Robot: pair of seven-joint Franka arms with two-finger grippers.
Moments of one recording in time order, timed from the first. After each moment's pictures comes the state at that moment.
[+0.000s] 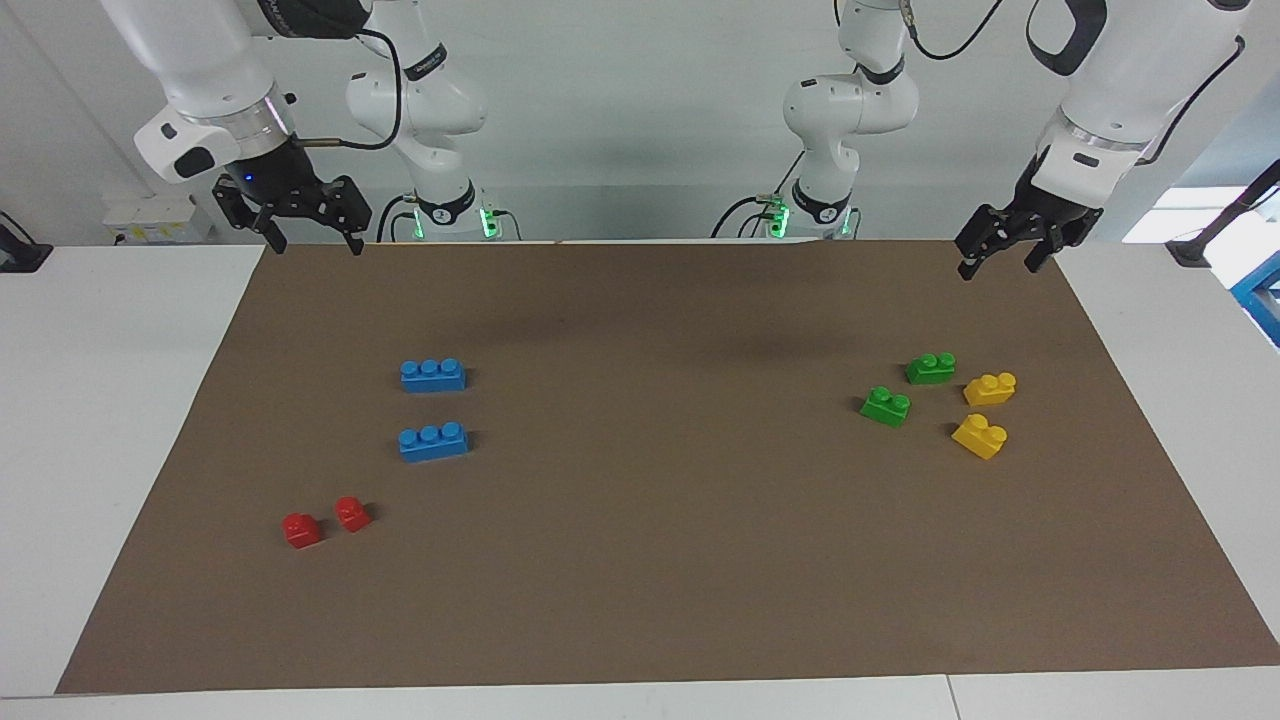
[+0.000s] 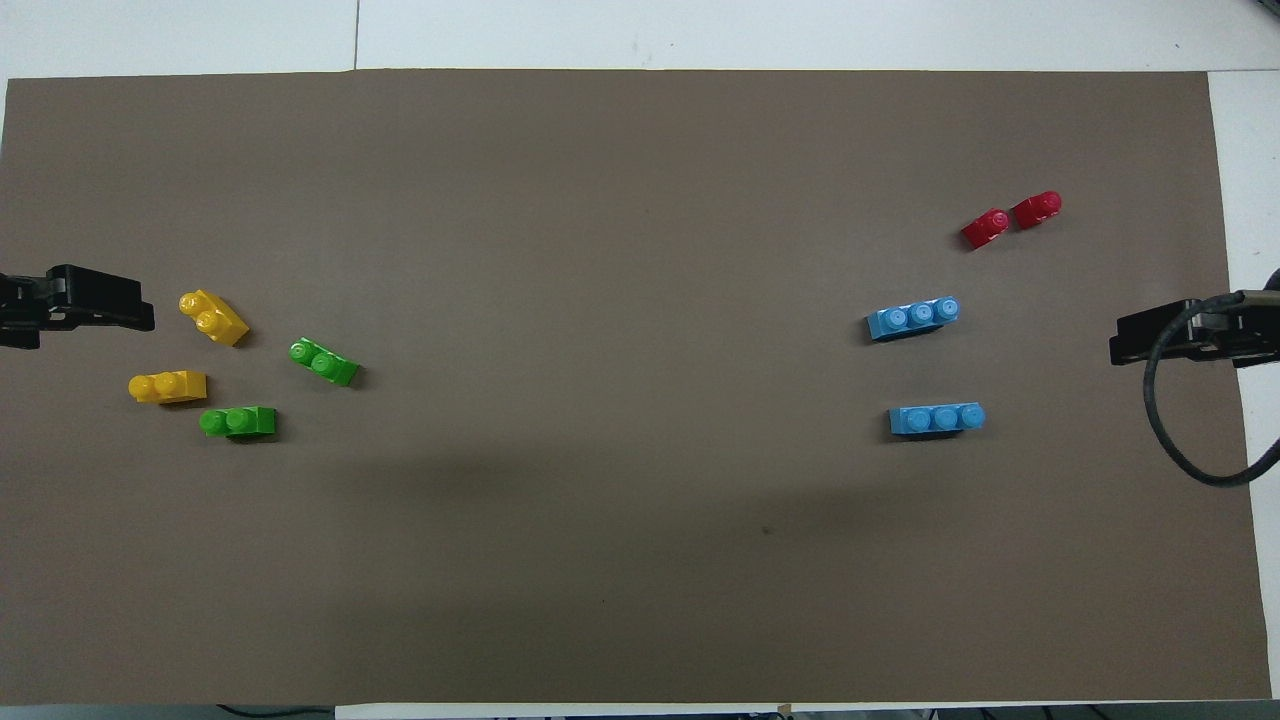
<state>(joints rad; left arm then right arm) -0.01 -0.08 -0.02 -1.68 -0.02 1.63 -0.17 -0.09 -0.11 0.08 -1.68 0.01 1.53 0.05</state>
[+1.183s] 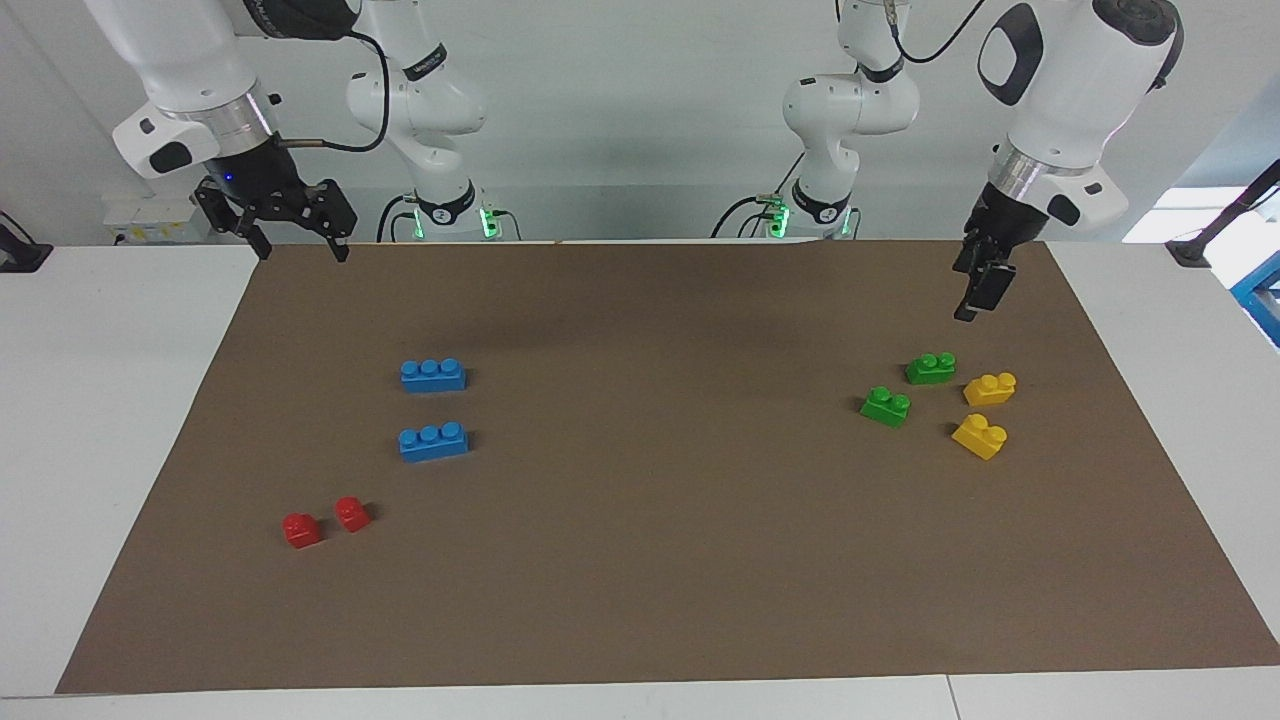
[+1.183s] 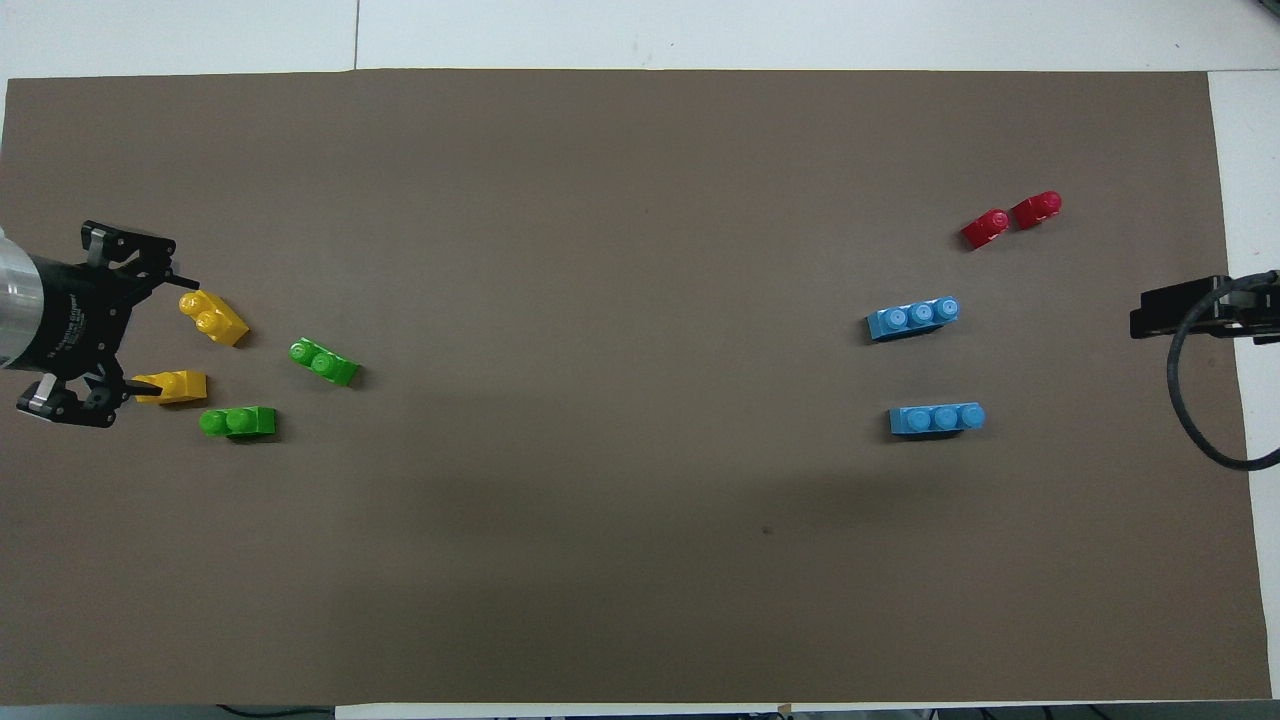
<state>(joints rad) -0.06 -0.12 -0.03 -1.89 -0.03 1.80 -1.26 -0.11 -0.11 0.07 -1.68 0.01 1.61 0.05</state>
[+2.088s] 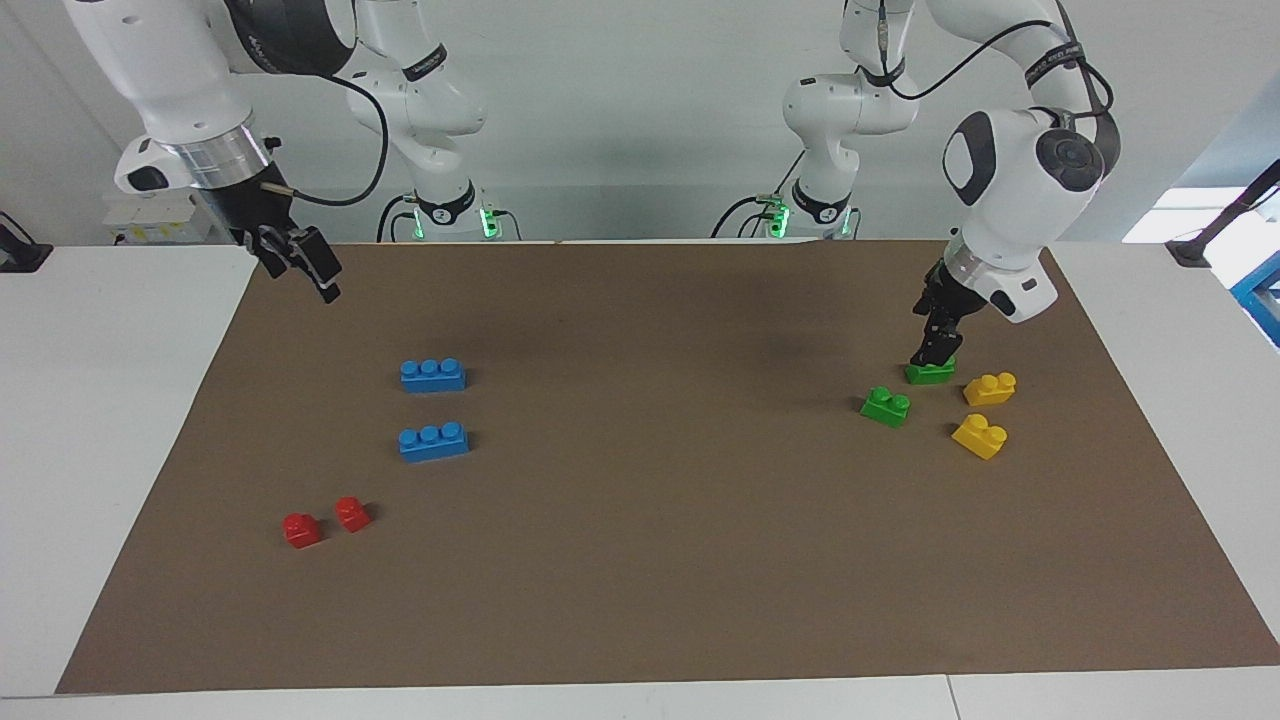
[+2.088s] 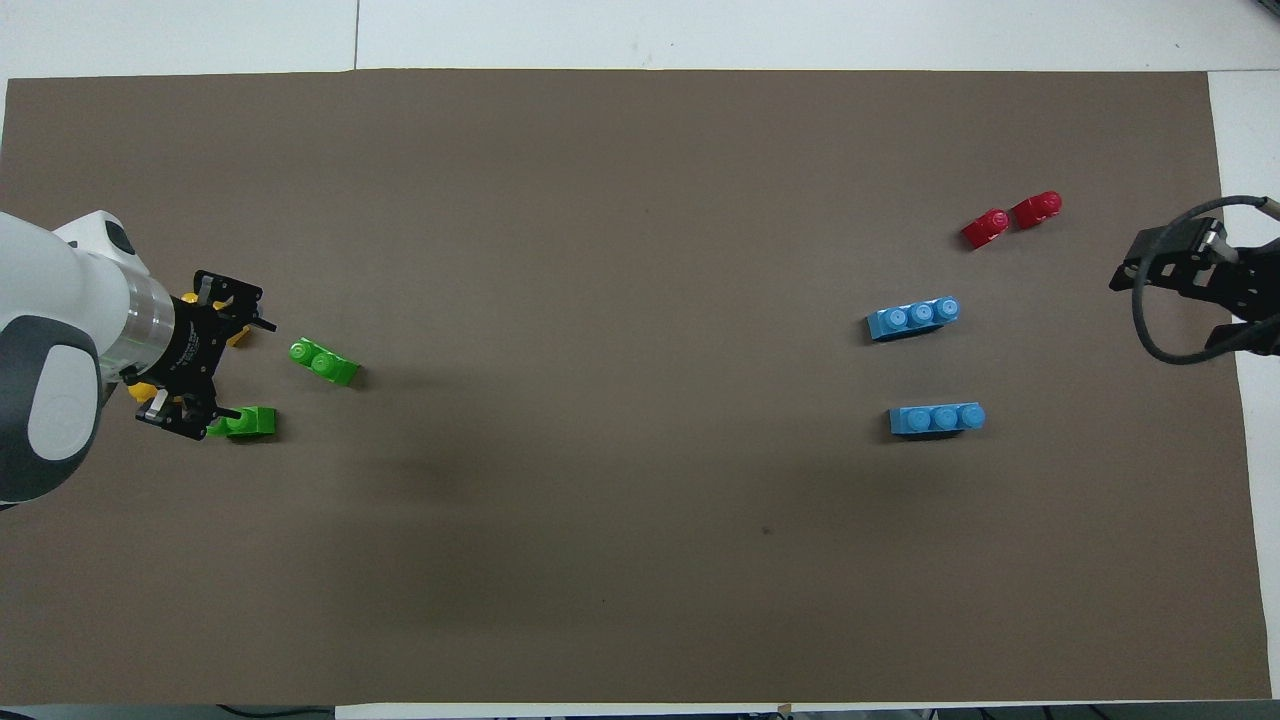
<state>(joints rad) -0.06 0.03 -0.02 -2.06 -0.05 2.03 -1.27 -0.14 -0.09 0.07 -1.86 0.22 1.79 0.85</state>
